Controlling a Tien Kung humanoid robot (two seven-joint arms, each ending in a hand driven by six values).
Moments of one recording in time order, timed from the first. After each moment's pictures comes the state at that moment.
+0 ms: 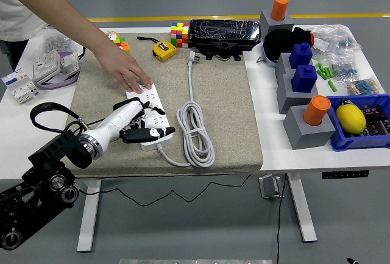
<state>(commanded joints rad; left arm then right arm) -0.34 0.40 -0.82 -1.57 1.69 0.00 0.39 0.03 -0.18 1.16 0.33 -1.02 -0.03 -0.05</state>
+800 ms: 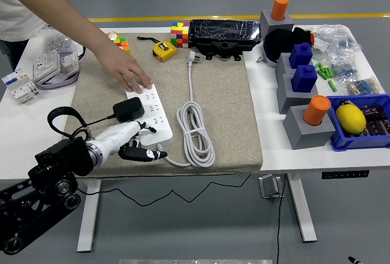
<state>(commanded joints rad) -0.36 0.41 -0.77 -1.53 1.75 -0.09 0.48 0.04 -0.19 1.15 0.33 -1.02 -0.03 -0.05</state>
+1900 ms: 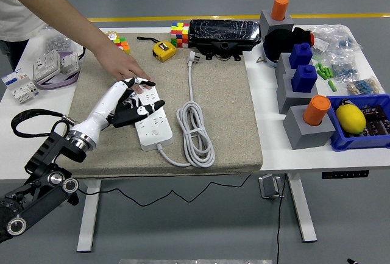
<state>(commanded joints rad) -0.33 0.39 -0.82 -1.42 1.35 0.43 -0.06 0.03 -0.18 1.16 0.33 -1.02 -0.03 -0.05</state>
